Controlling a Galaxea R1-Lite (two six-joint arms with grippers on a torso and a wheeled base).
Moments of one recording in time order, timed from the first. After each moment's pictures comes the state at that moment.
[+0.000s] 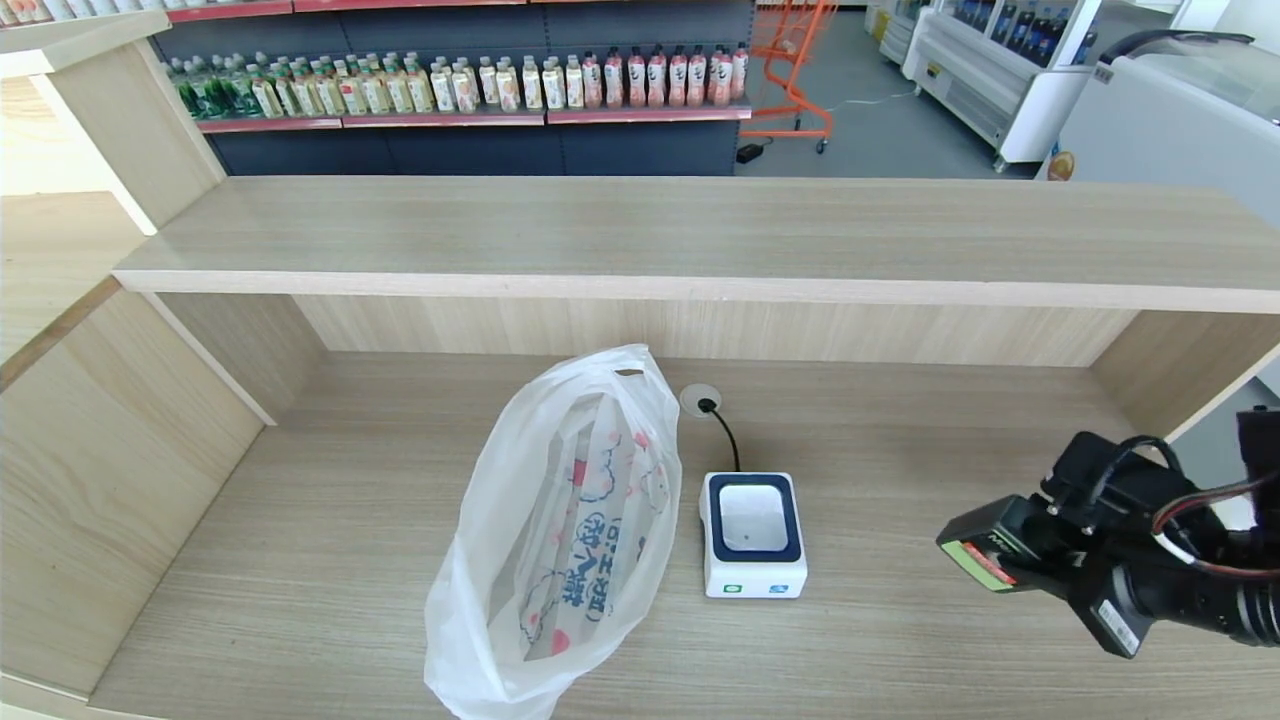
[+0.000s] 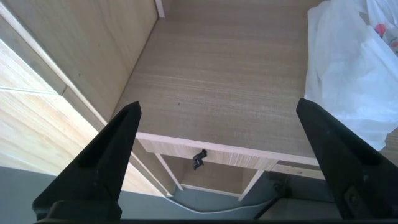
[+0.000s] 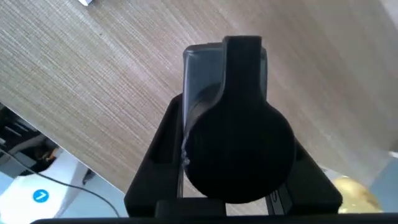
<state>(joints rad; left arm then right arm) 0.00 0.00 0.00 0.05 0.13 0.01 0.13 1.36 -0.49 -0.26 0.13 -0.71</state>
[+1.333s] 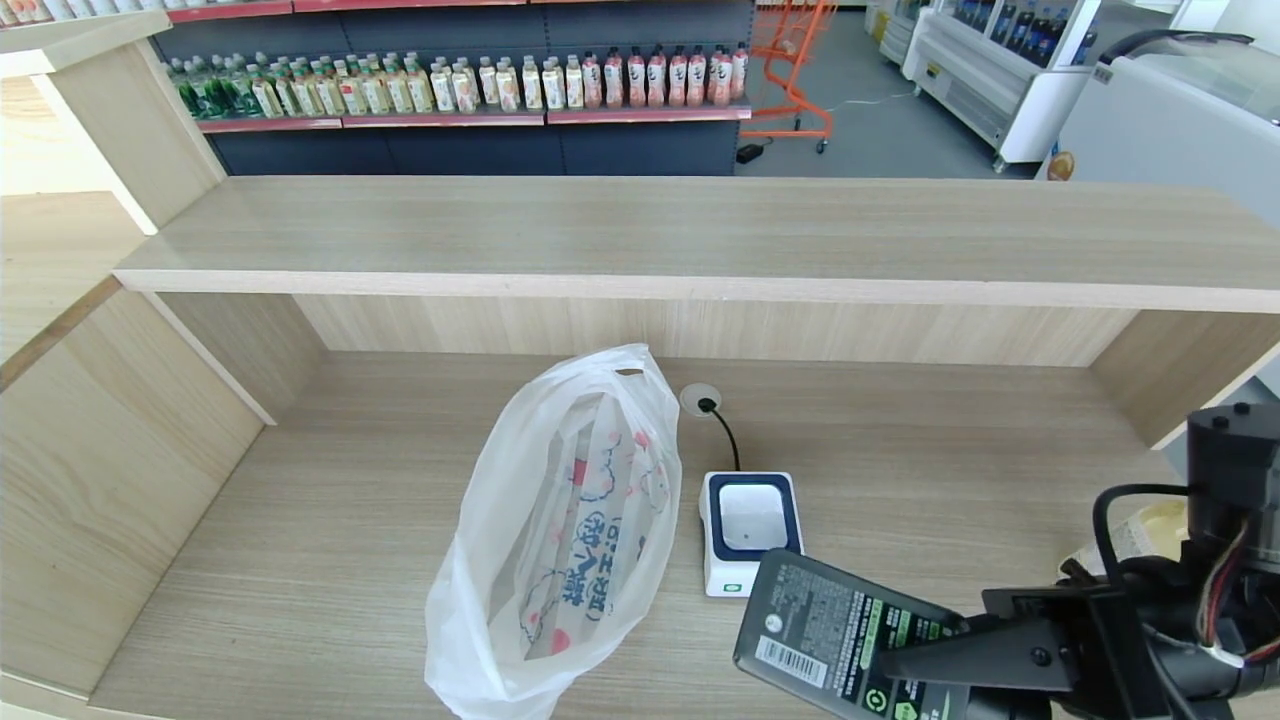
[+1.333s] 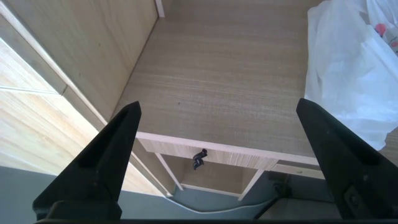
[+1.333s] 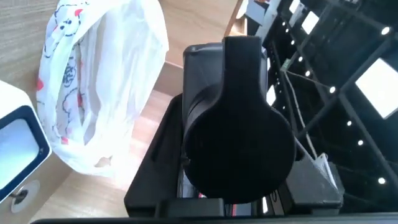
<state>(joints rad) 0.00 0.00 0.00 0.05 0.13 0.01 0.43 1.42 -0.43 -0.58 1.05 -2.60</state>
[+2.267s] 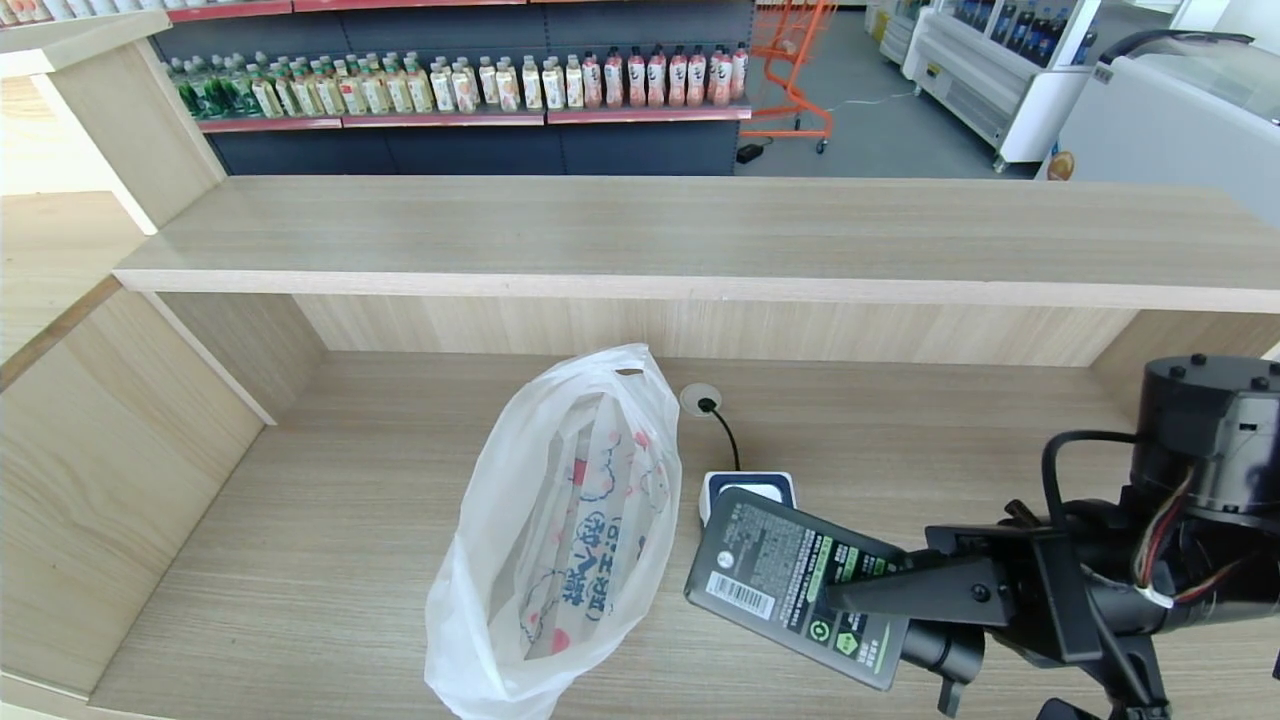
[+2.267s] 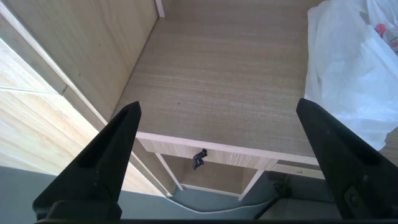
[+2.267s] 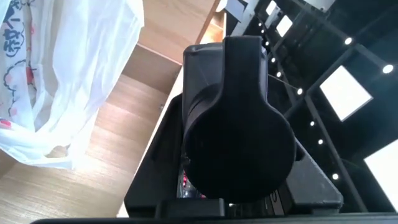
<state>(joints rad) 0.00 0.00 0.00 0.05 0.13 0.01 0.47 1.51 -0.52 -0.72 1.05 -2.61</state>
